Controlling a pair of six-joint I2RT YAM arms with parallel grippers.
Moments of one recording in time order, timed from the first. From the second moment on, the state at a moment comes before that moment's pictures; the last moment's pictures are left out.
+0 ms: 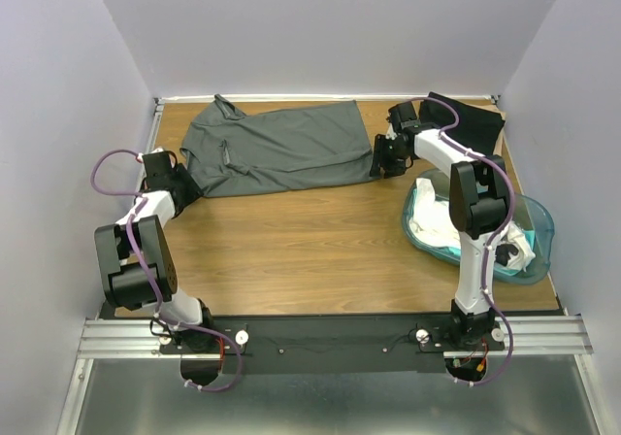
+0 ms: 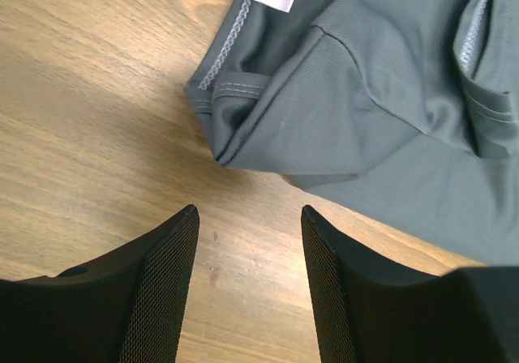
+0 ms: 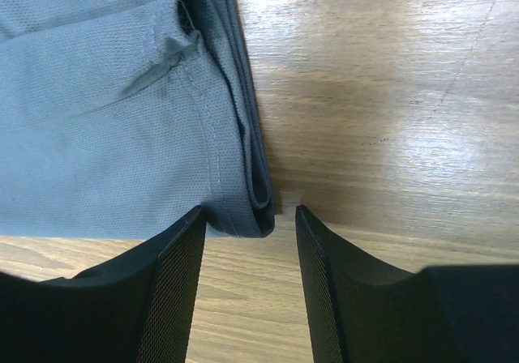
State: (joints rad) left arm 0.26 1.54 0.83 -0.13 0.06 -0.39; right arm 0.25 2.15 1.63 -0.58 -0.15 0.33
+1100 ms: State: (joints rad) left arm 0.29 1.71 1.02 -0.17 -0.01 -0.36; right arm 0.25 2.10 1.53 -0.56 -0.18 0.34
